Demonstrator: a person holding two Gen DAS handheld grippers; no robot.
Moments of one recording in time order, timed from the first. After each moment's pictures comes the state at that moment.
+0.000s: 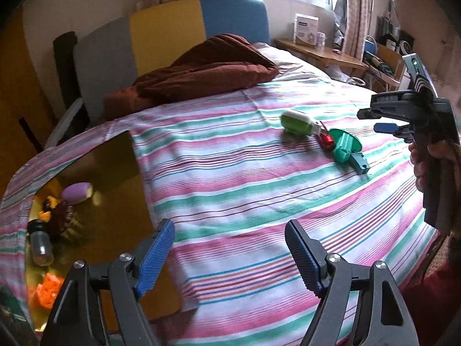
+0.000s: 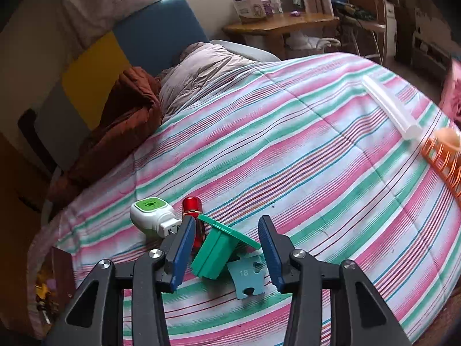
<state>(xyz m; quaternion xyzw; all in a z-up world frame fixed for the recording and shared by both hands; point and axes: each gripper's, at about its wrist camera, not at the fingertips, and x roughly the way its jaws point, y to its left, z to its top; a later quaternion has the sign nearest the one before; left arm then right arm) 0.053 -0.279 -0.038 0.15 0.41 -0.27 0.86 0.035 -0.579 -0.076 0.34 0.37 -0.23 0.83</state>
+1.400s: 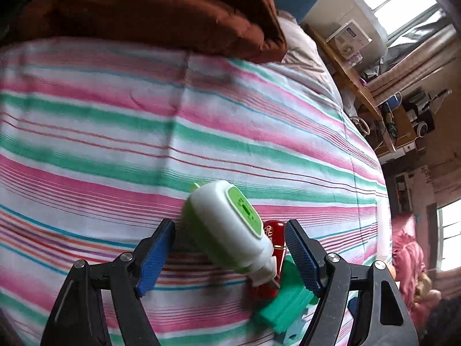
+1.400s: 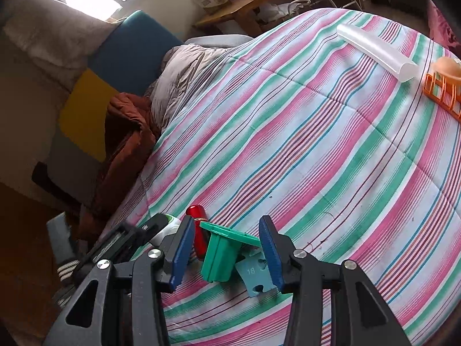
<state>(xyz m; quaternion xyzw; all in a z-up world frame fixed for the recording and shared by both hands) 0.213 -0.474 -0.113 -0.09 0.59 -0.27 0.75 0.016 -0.612 -0.092 0.47 0.34 -0.21 0.78</state>
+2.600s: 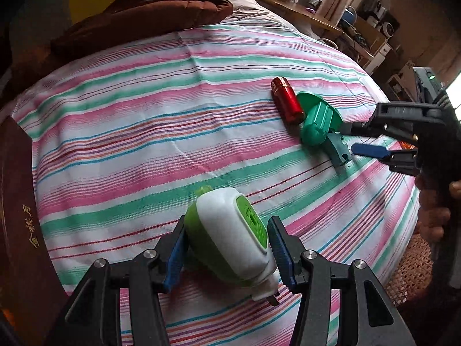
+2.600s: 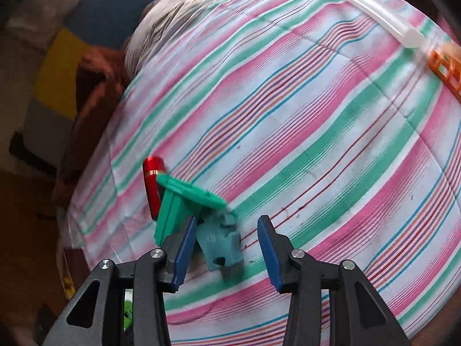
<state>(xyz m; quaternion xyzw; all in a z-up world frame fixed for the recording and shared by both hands) 0.101 -0.366 -0.102 0.13 0.54 -0.36 0.75 0.034 -0.603 -0.136 0.45 0.48 -0.19 0.73</state>
